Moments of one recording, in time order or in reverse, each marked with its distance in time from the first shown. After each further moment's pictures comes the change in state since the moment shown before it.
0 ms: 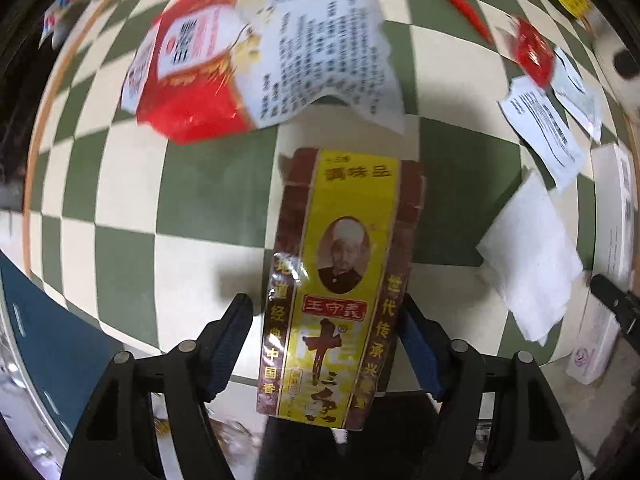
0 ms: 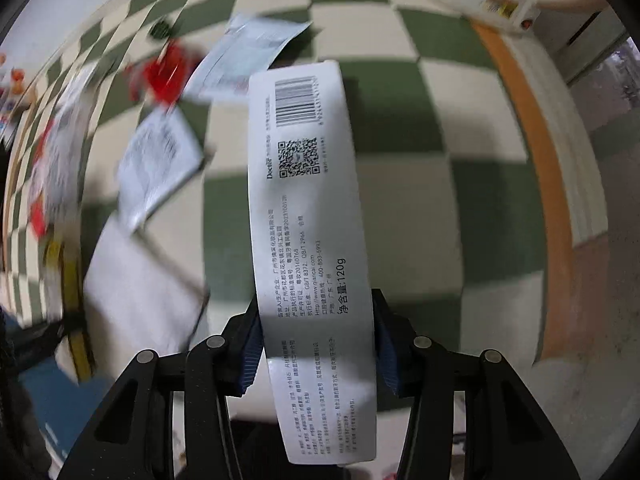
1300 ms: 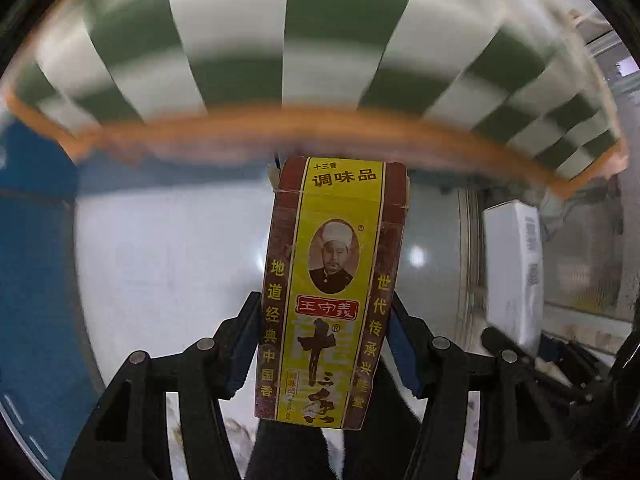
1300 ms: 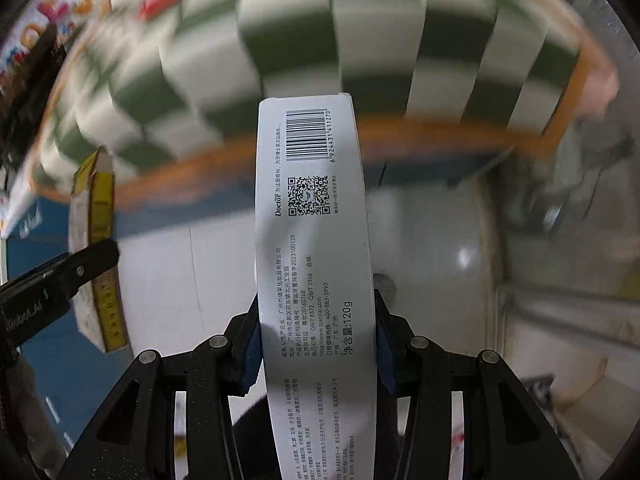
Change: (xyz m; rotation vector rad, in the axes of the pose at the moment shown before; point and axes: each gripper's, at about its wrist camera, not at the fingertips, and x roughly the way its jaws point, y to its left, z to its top) left arm 0.113 0.064 -0.238 0.062 0.025 -0.190; right arm 0.056 0.151 -0.345 0.045 0.023 0.056
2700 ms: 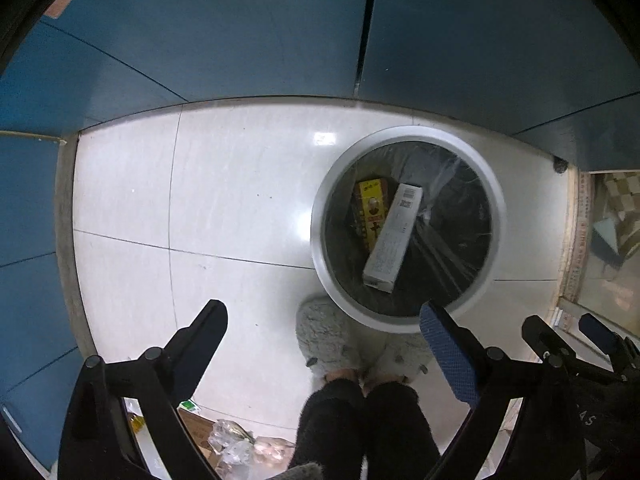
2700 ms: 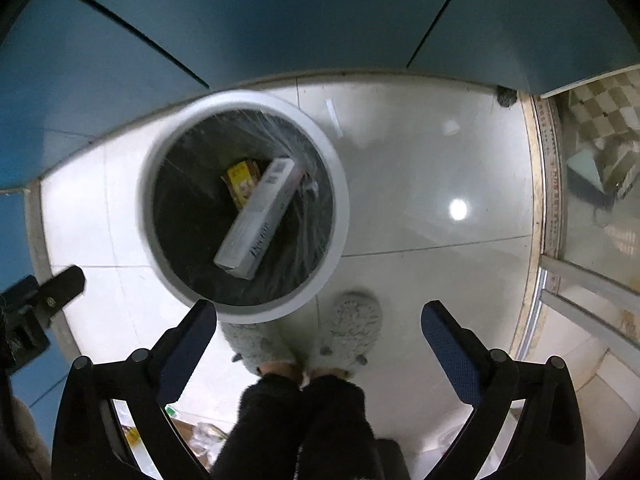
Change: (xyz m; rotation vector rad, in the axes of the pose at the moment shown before) left arm 0.257 0.073 -0.020 -0.113 0.051 0.181; right arm 0.342 -0.022 -0.012 -0.050 0.159 -0.081
